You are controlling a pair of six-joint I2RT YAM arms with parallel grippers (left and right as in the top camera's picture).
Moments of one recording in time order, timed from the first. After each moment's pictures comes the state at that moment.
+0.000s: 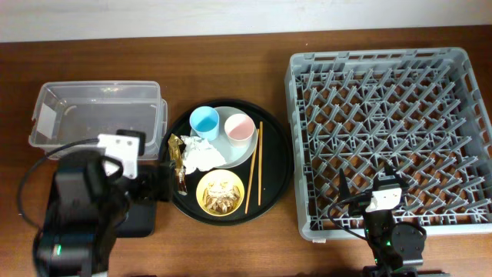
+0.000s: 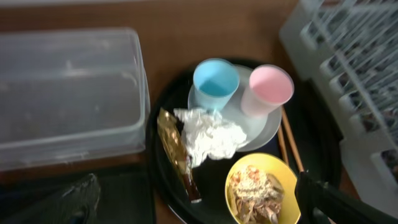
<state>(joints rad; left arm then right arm) 0.02 0.84 1.01 -0.91 0.25 0.06 0.01 0.01 0.01 -0.07 -0.07 -0.10</state>
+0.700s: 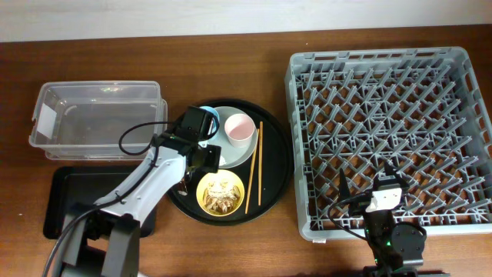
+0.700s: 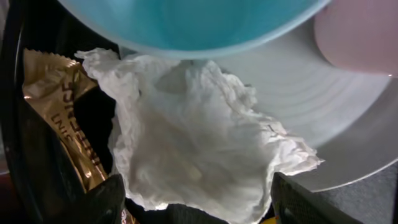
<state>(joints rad) -0.36 1.67 1.02 -0.60 -0.11 -0.16 0.01 0.01 0.01 -0.07 -0.07 -0.11</state>
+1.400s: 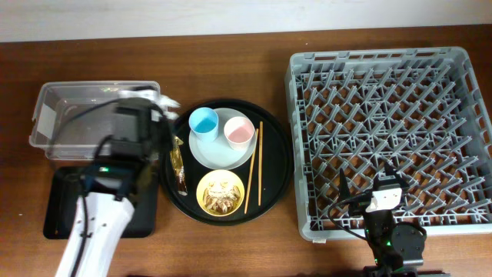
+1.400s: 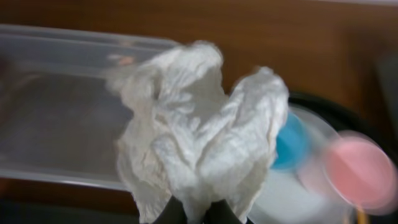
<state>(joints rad) -0.18 1.22 1.06 -0.59 -0.19 -0.20 0.01 0.01 0.01 -0.07 -0.07 -0.10</state>
